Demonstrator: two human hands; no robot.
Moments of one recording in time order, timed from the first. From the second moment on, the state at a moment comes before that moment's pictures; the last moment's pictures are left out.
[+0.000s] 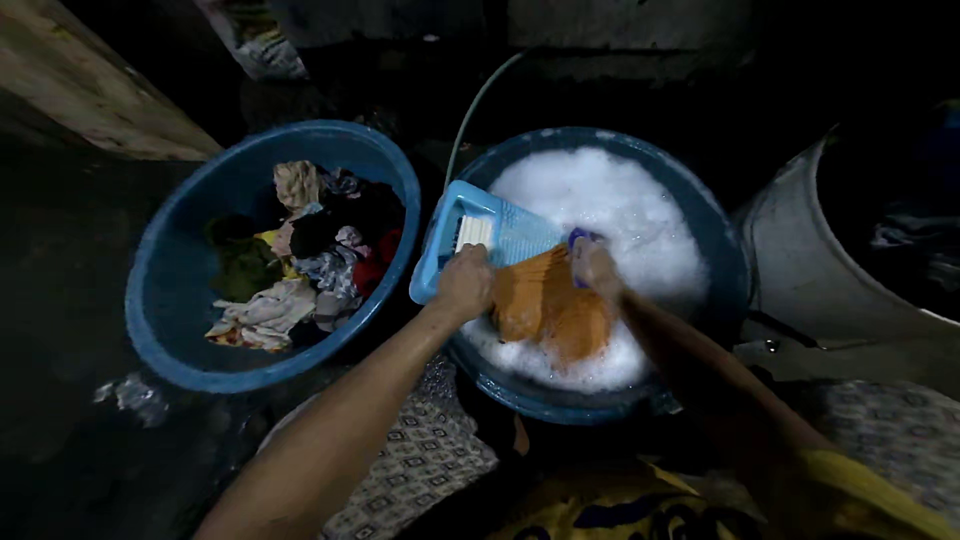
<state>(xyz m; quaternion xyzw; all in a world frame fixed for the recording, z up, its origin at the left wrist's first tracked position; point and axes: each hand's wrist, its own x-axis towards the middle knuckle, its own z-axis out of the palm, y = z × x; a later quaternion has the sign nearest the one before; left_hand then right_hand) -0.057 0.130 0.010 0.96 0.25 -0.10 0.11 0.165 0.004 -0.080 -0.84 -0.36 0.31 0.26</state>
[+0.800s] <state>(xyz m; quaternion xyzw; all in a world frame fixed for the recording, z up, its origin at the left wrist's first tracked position) -0.064 0.139 0.019 0.92 0.29 -0.14 0.22 0.208 -0.069 -0.120 -0.89 -0.36 0.27 0.08</state>
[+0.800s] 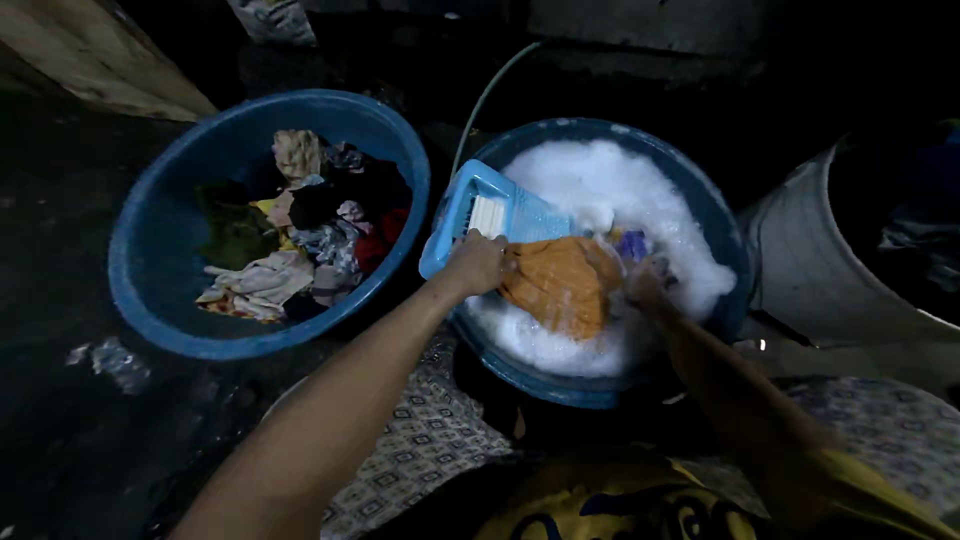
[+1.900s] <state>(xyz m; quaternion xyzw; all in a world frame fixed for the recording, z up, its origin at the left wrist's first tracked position) -0.054 0.133 0.035 0.94 0.24 -0.19 0.14 0.138 0.000 -0.062 -0.84 -0.42 0.26 0.23</state>
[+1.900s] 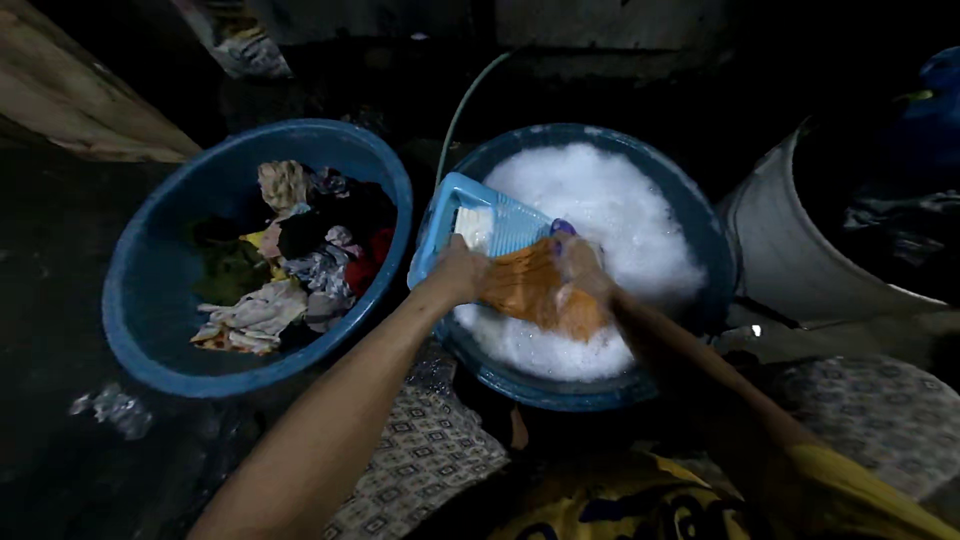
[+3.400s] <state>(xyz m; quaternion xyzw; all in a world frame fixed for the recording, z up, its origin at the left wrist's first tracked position) -0.104 0.171 0.062 0.89 0.34 -0.18 0.23 0.164 -0.017 -0.076 -0.83 -0.42 0.30 0.23</state>
